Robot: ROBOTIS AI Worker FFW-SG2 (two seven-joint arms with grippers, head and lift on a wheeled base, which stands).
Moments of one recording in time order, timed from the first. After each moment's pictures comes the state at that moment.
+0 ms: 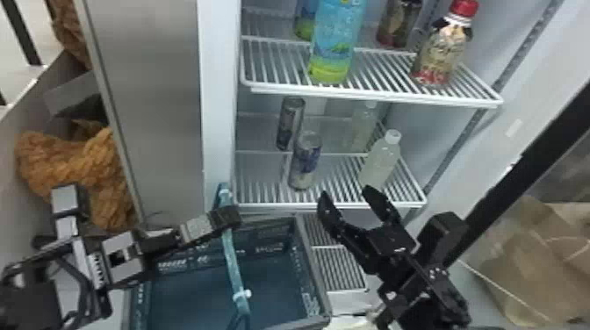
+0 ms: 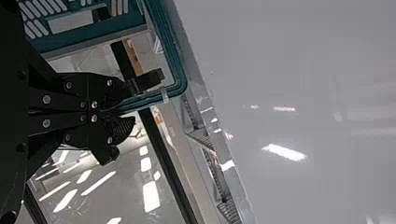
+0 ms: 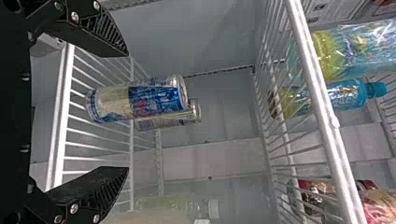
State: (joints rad) left arm 0.02 0.14 0.11 -1.75 1.12 1.21 -0.67; right arm 0.38 -0.07 -0.09 -1.96 -0.21 0.08 0.33
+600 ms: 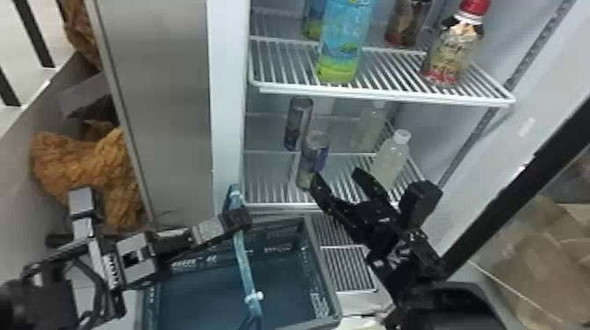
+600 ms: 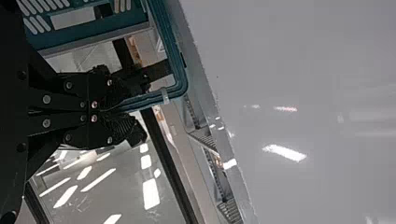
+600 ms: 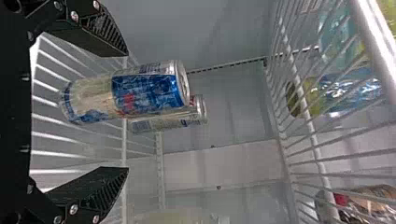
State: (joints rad) left arm 0.03 0.14 0.11 -1.75 1.13 1.21 -0.67; right arm 0.16 -0.07 -0.05 -1.76 -0.21 0.11 0.33
